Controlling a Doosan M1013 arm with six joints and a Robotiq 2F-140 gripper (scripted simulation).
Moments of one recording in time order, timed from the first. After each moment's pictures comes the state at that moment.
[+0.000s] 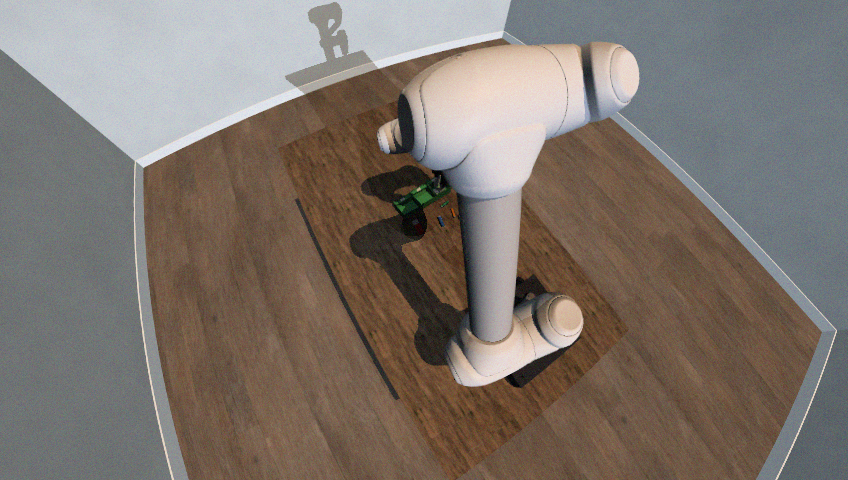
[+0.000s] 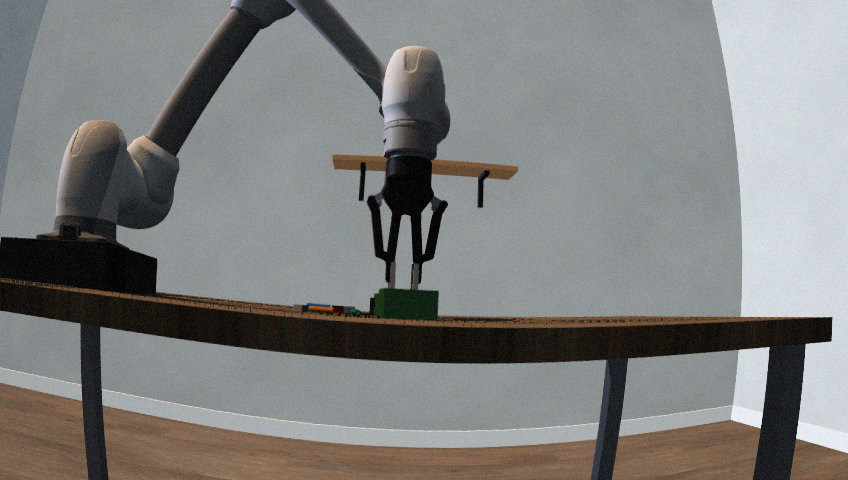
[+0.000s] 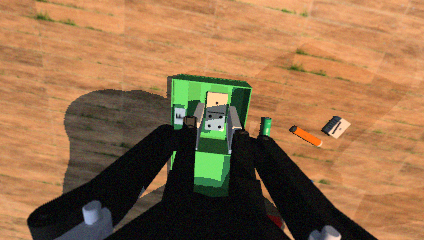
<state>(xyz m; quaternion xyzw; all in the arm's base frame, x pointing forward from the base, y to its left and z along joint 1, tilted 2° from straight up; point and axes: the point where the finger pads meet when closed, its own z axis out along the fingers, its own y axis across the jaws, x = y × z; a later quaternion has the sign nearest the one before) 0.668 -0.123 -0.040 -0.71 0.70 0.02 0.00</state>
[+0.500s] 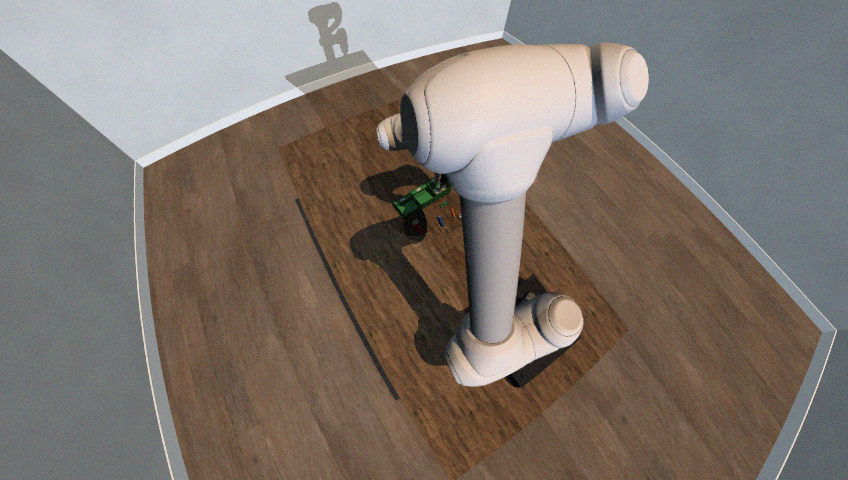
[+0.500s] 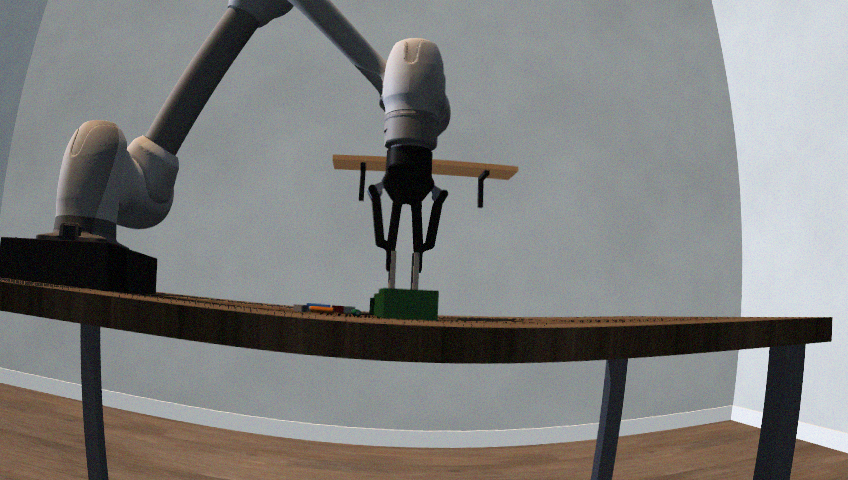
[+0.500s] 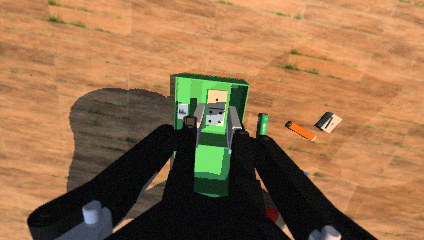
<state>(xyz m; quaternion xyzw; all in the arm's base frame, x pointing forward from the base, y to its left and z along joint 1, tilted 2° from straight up) 0.669 -0.123 -0.023 -0.71 0.70 0.02 0.00</state>
